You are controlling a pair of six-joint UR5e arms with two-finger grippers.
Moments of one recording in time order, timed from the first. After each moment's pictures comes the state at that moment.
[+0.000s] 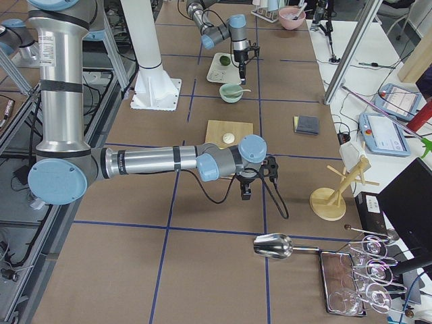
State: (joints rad) left arm -0.57 -2.36 -1.50 -1.97 -1.88 -1.22; right arm 1.34 -1.59 1.69 -1.35 2.49 0.29
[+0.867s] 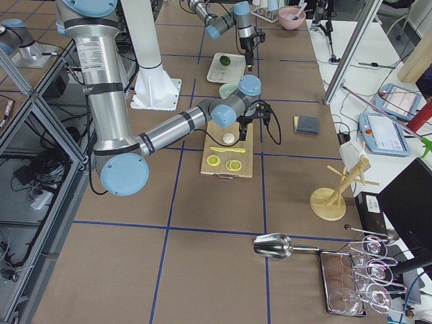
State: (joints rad) left arm -0.67 -2.22 -1.63 -1.96 -1.88 -1.09; right arm 0.86 -1.38 1.88 -1.35 2.19 1.02
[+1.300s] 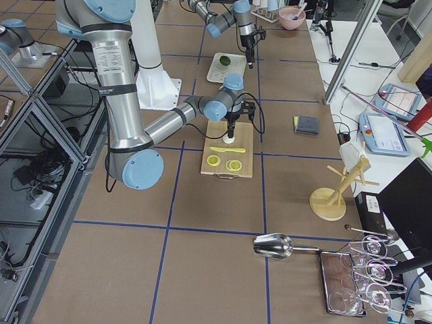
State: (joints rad) left arm -0.68 -2.21 -1.64 -1.96 -1.88 -1.09; right arm 0.71 -1.37 1.86 -1.35 2.06 1.07
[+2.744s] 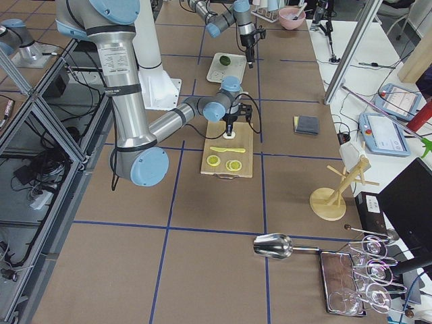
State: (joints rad) left arm -0.68 -2.21 -1.66 -1.96 -1.88 -1.09; right arm 0.67 -1.32 1.83 -1.36 2.01 1.14
